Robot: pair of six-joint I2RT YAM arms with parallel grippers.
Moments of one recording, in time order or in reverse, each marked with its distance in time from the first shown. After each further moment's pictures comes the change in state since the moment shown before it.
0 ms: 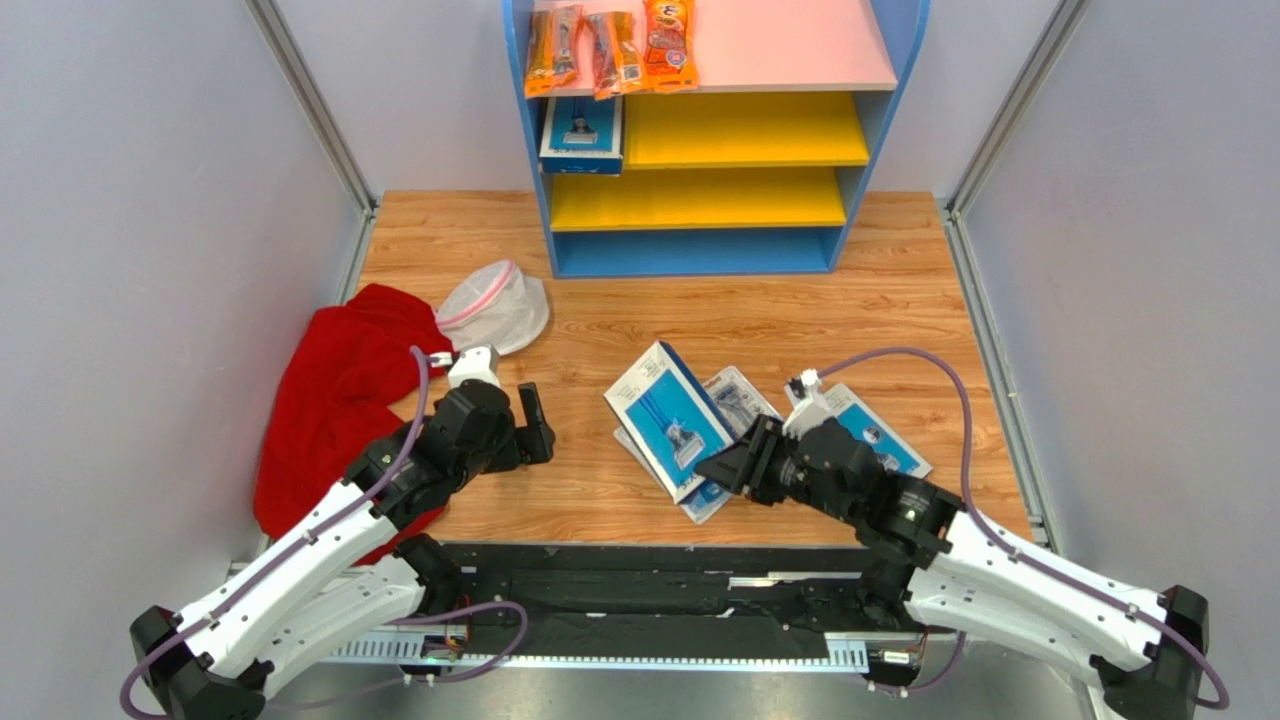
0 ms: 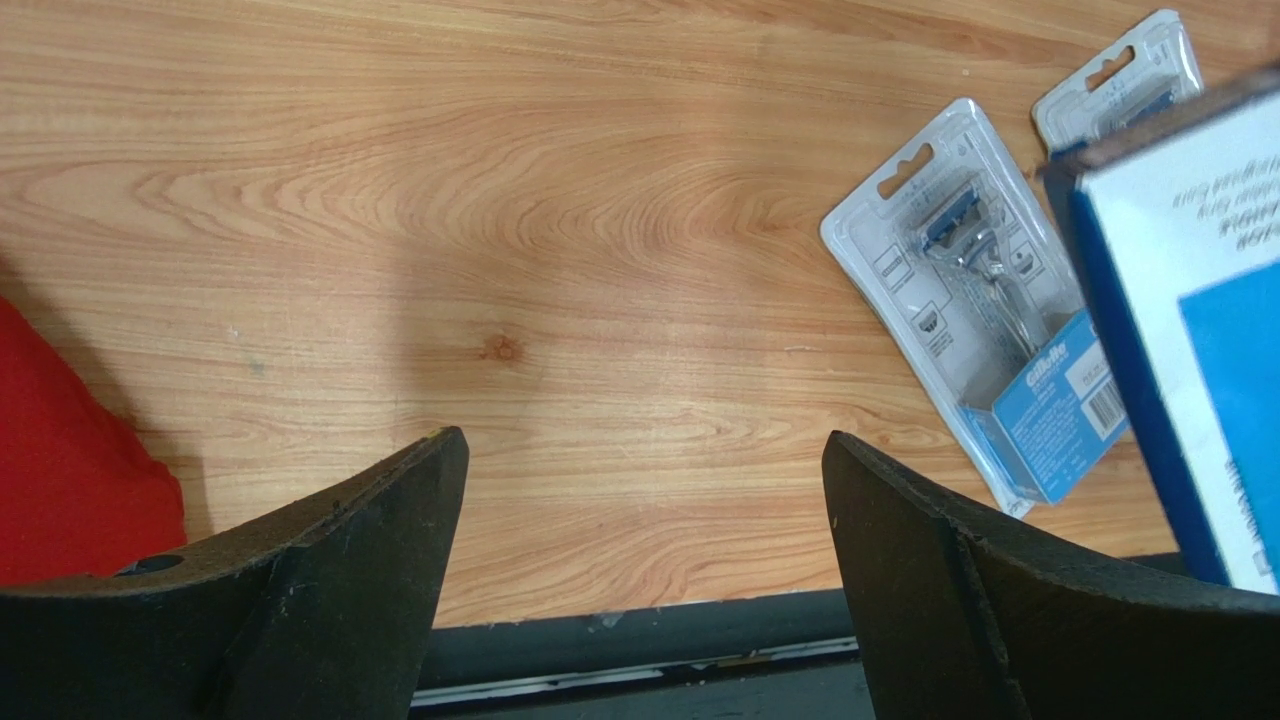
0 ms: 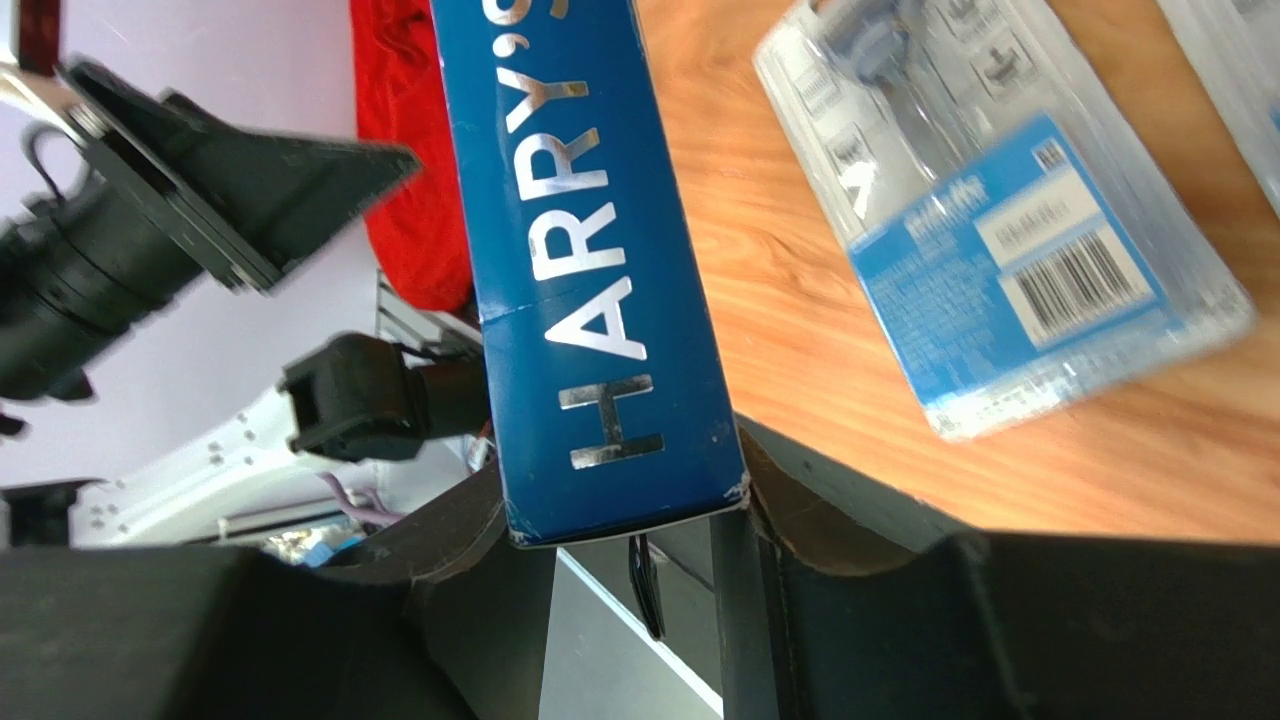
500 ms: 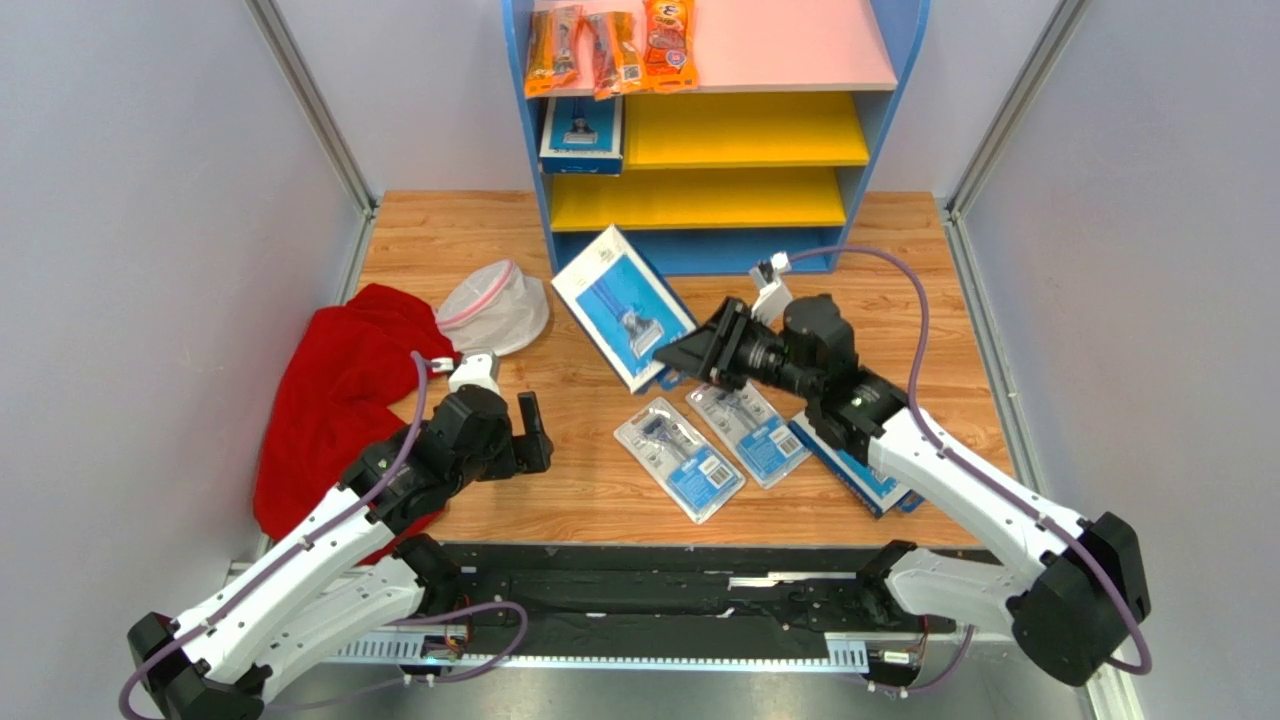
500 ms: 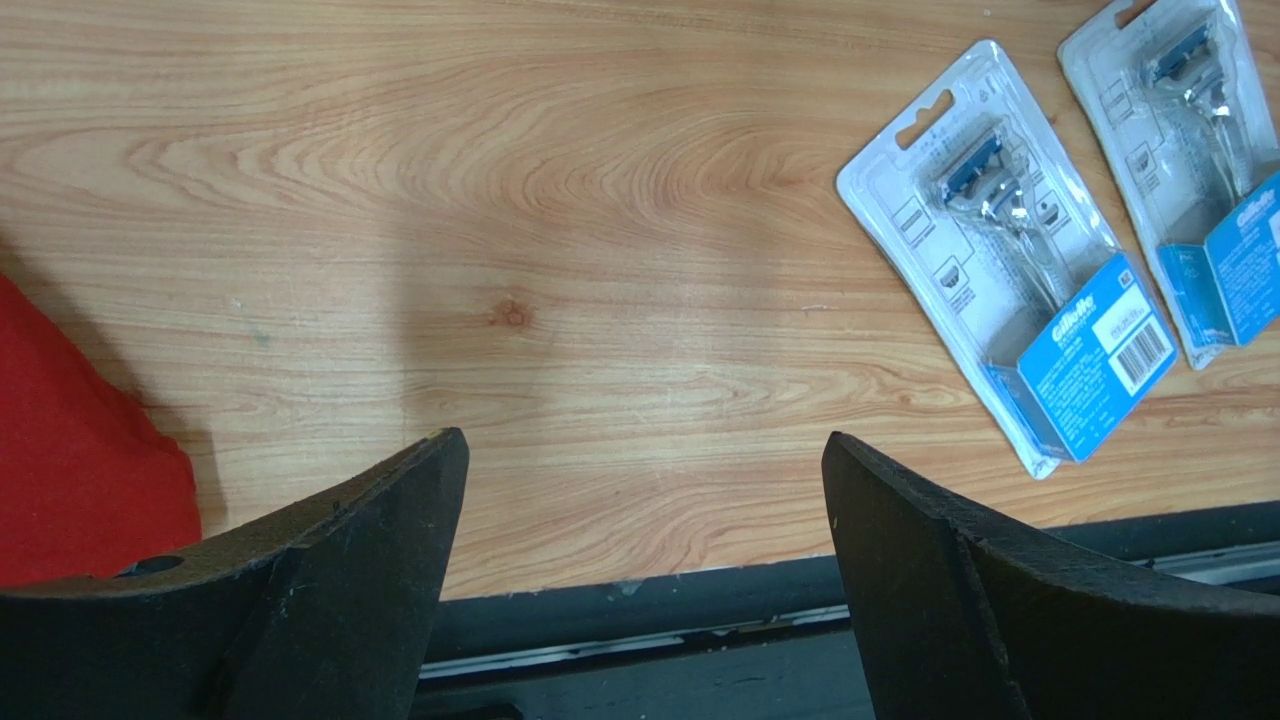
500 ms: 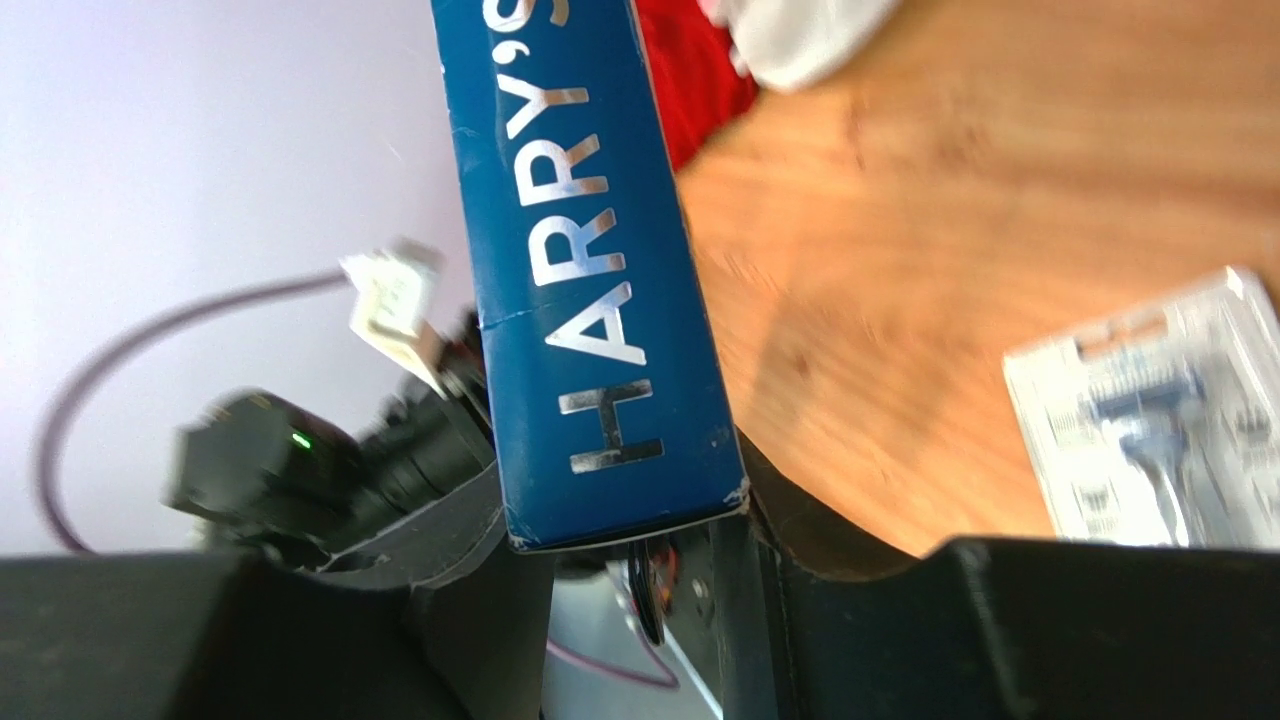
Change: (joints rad) left arm 0.000 -0.026 -0.010 -0.039 0.034 0.021; right arm -0.354 0.513 0.365 0.322 -0.435 -0.089
